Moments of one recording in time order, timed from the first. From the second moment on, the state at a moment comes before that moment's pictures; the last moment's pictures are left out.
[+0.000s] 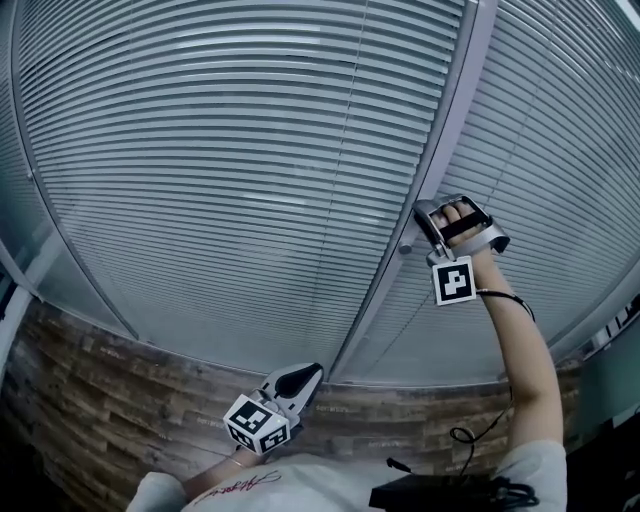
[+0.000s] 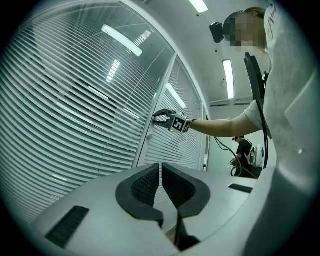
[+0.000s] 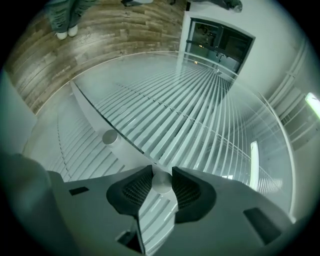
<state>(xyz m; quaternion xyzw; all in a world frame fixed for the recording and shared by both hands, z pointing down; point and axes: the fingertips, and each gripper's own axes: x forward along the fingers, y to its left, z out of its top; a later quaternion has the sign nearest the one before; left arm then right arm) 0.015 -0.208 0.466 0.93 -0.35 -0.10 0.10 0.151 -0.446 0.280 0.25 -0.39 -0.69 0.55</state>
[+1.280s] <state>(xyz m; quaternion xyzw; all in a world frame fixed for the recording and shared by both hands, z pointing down) 0.002 -0.207 0.468 0.92 -0.36 -0.10 0.11 0.156 -0.435 0.239 0.65 -0.71 -0.26 0.07</state>
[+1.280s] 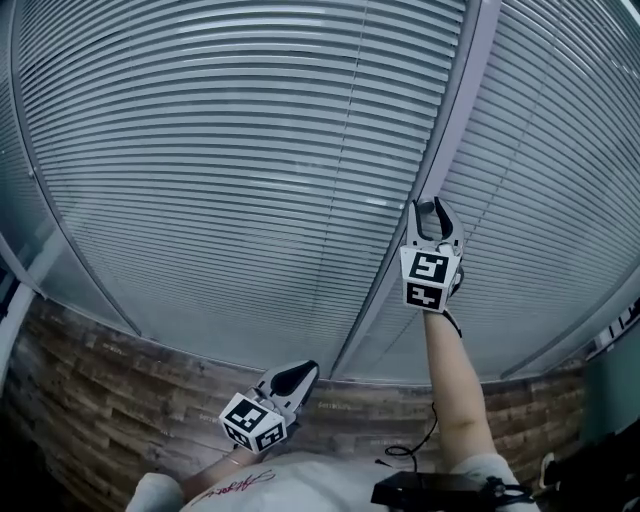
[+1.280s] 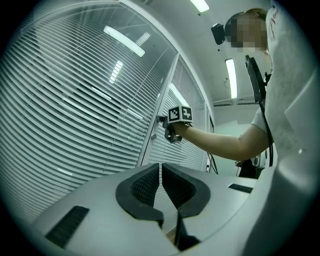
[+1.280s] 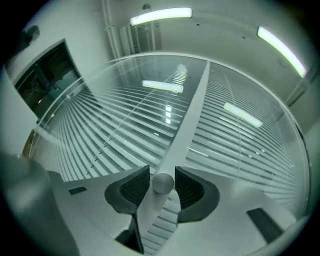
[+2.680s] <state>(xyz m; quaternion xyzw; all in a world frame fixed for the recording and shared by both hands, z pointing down) 0.008 -0.210 0.469 0.93 -0.35 -0.09 0.11 0.152 -0.445 0.255 0.52 -0.61 -0.49 0.33</state>
